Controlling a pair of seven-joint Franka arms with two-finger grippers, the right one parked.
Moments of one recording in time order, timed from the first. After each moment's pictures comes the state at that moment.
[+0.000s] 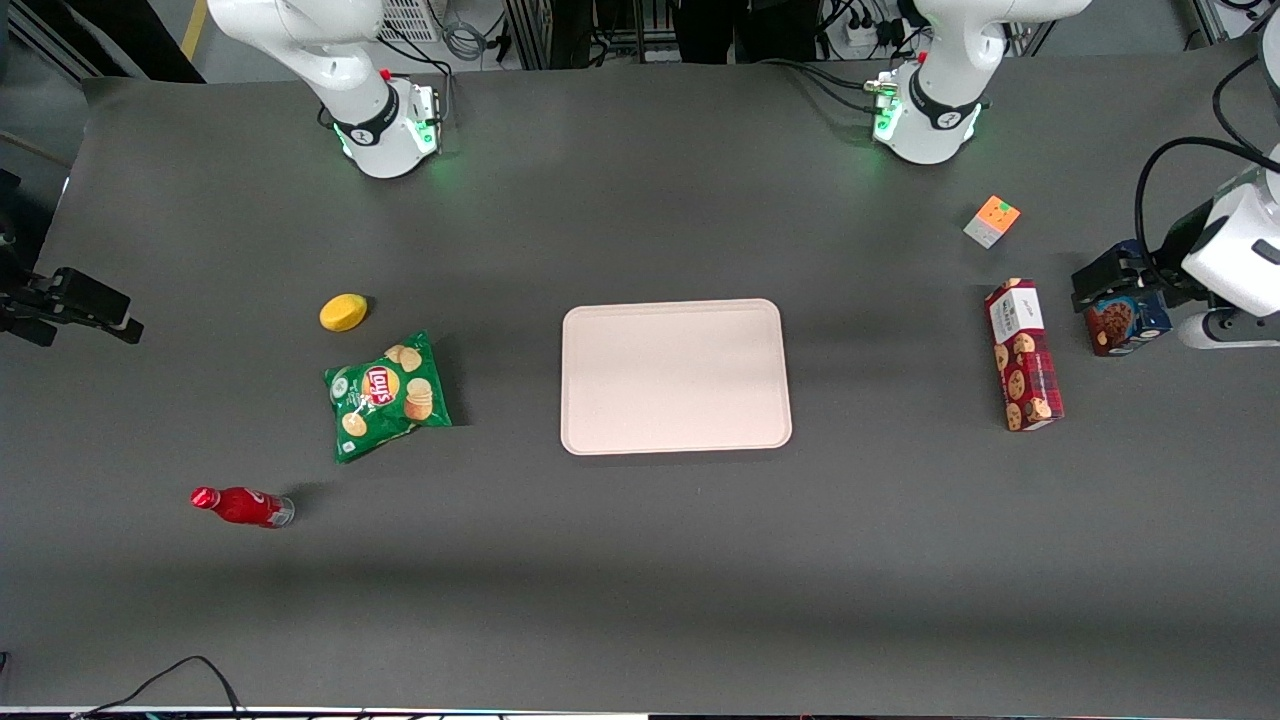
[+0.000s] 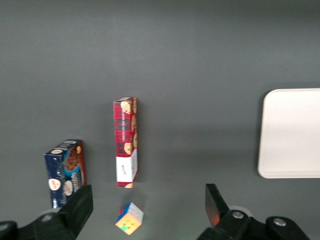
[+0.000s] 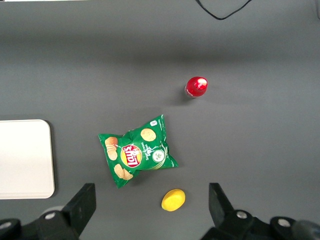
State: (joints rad) arm -0.03 0.04 -0.01 -1.61 0.02 1.58 -0.06
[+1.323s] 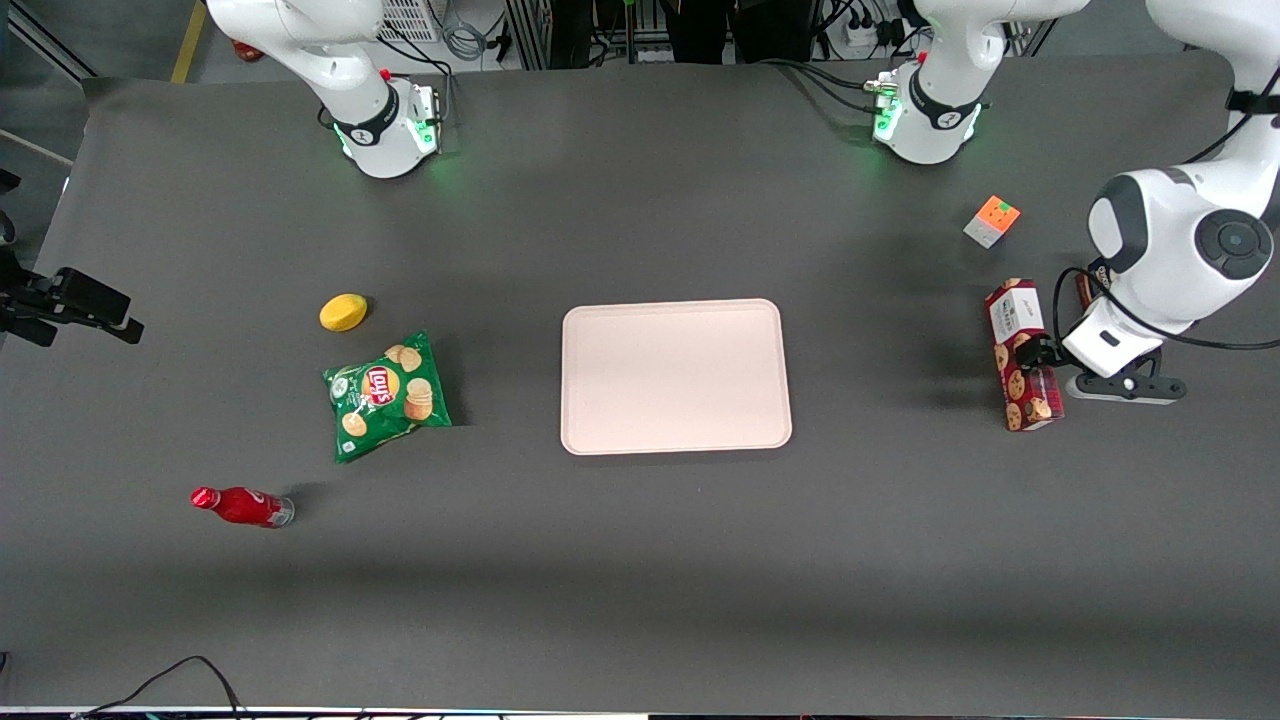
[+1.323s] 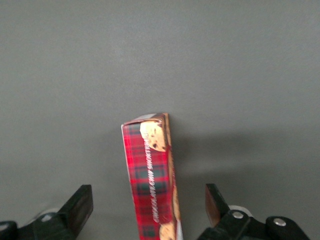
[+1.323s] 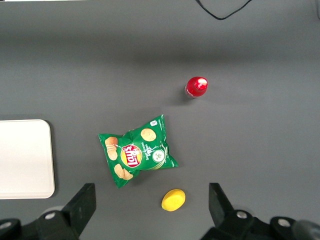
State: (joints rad) arm 0.01 0.15 0.12 -2.30 0.04 2.51 0.21
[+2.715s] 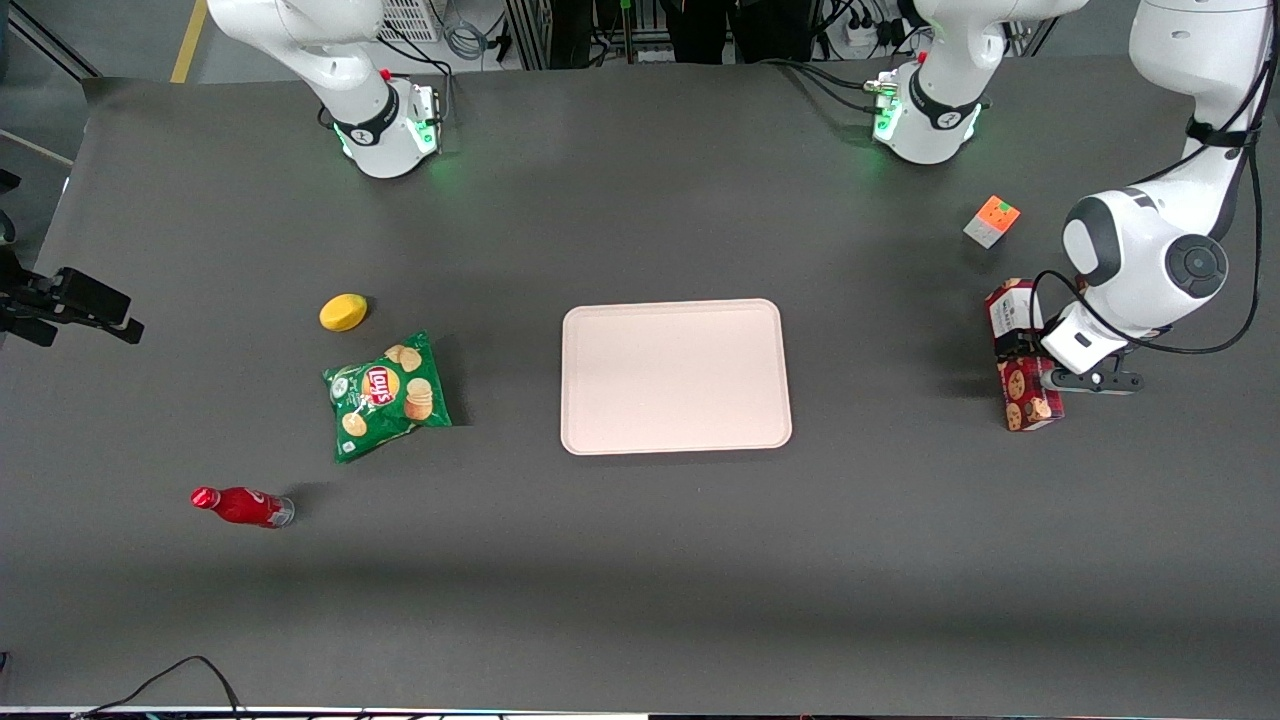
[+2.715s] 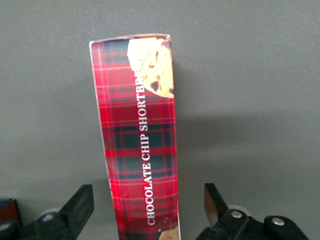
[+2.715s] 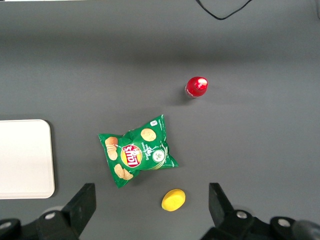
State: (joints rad) arm 0.04 0.25 0.13 -2.39 -0.08 2.60 0.29
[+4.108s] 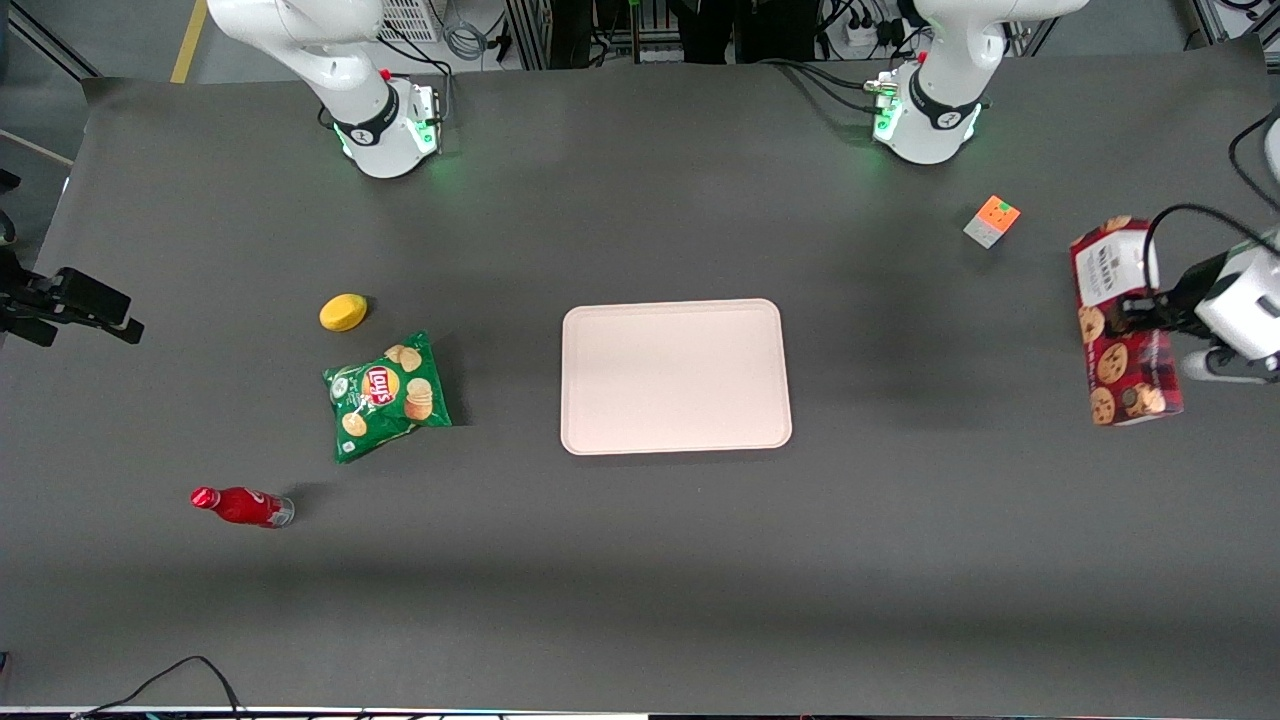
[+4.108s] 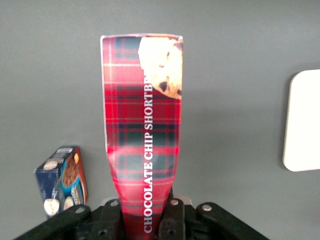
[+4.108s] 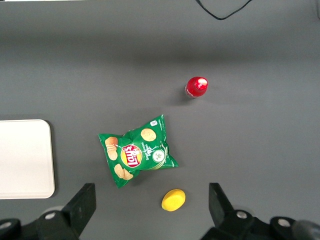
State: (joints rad) arm 0.03 0.05 0.08 -1.79 -0.05 1.72 0.15
